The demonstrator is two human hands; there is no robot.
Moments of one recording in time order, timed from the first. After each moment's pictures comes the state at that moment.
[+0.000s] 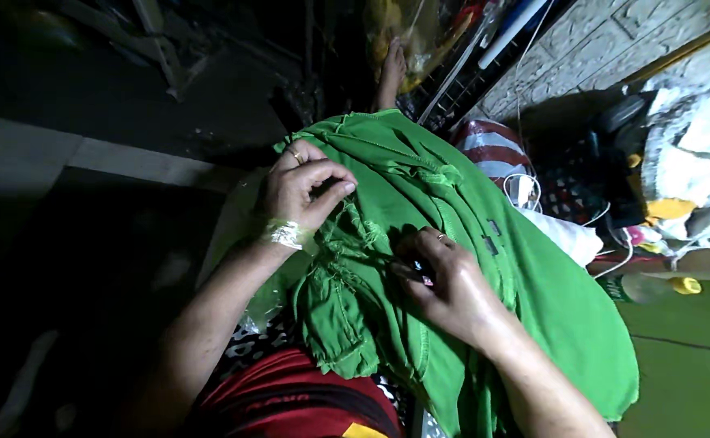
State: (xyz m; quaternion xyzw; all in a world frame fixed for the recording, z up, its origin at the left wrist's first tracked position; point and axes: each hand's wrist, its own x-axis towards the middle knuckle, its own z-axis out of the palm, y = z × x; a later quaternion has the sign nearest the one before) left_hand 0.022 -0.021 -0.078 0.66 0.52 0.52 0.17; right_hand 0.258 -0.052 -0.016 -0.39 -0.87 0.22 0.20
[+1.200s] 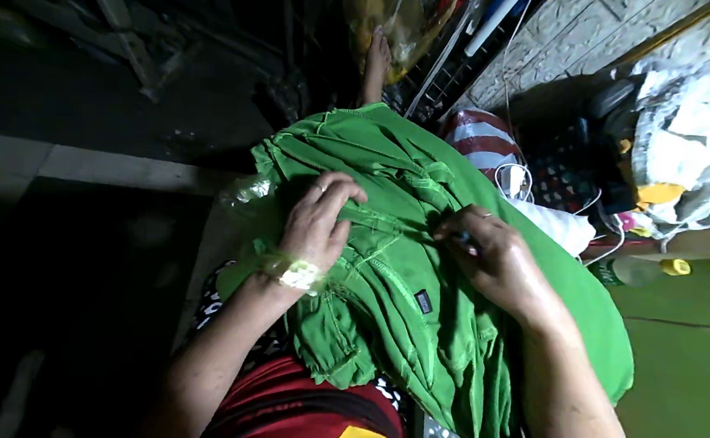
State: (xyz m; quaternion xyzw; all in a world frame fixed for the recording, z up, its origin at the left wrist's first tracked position) left_hand 0.059 -0.033 -0.073 0.70 0.52 0.44 0.21; right_hand 0.312 -0.019 -0.009 -0.40 -0.88 0.14 0.19
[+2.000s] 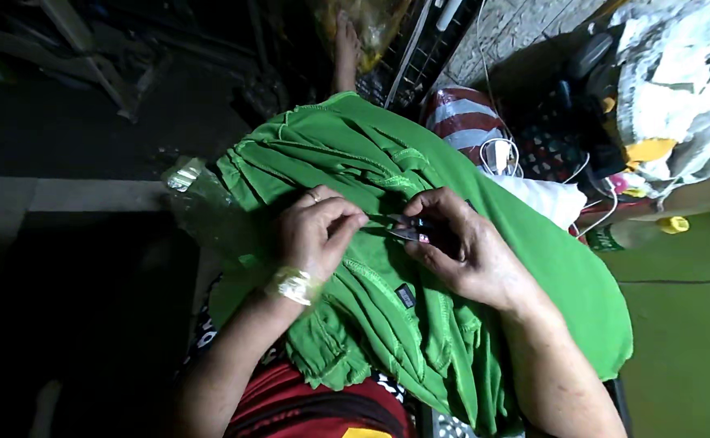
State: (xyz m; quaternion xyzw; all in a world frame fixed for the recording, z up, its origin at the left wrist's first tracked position) left_hand 0.081 -0.041 -0.060 0.66 0.54 0.44 0.27; right_hand 0.298 -0.030 -0.010 -0.44 -0.83 0.27 0.21
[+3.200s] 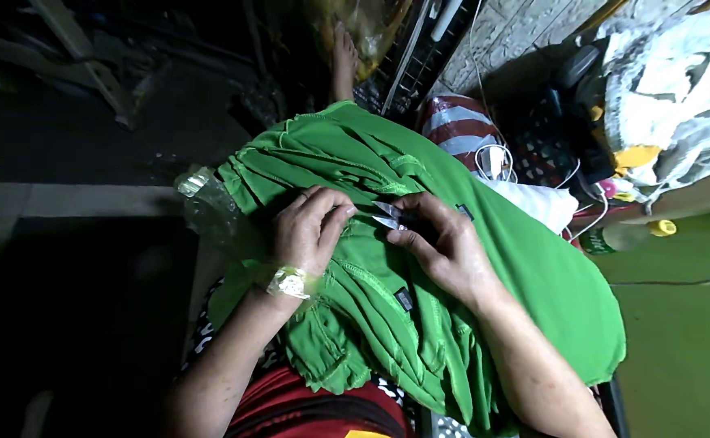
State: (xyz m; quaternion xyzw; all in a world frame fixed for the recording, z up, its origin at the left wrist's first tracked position) left_hand 0.077 -0.032 -0.069 0.67 0.54 0.46 0.23; right_hand 0.280 -0.025 -0.026 -0.45 -0.81 0.24 0.28
